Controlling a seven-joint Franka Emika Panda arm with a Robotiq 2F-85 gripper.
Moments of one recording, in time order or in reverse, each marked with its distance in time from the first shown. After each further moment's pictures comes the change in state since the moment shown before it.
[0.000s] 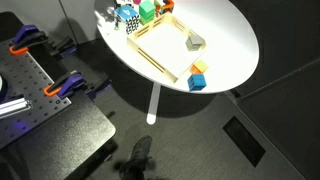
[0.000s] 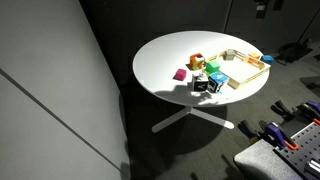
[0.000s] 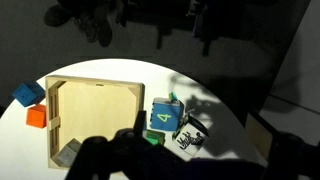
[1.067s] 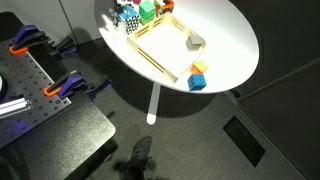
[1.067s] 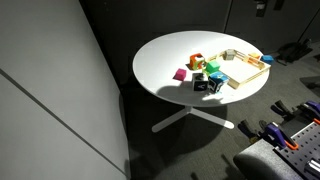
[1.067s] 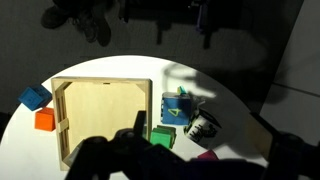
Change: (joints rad) arm -0.020 0.031 -0.047 0.011 0.000 0.037 0.000
